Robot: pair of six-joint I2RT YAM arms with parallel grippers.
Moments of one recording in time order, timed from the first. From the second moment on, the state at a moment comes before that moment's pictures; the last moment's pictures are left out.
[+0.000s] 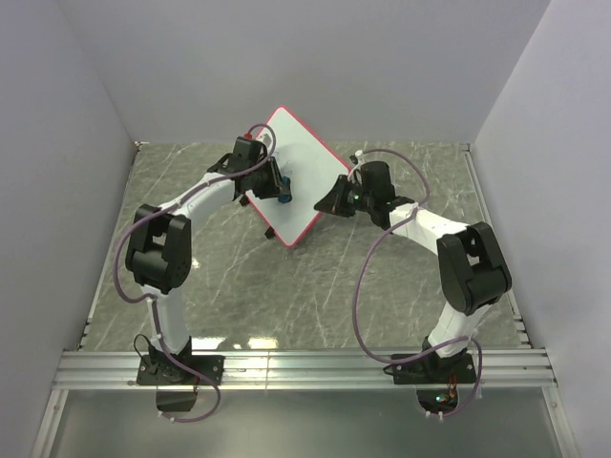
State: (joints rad) left arm -0.37 1.95 1.52 -0.32 0.27 -0.56; right arm 0.40 1.74 1.09 0.09 -0.47 0.67
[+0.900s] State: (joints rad) left arm -0.47 2.02 1.71 -0.61 0.20 -0.46; right arm 0.40 1.77 1.10 0.13 -0.47 0.63
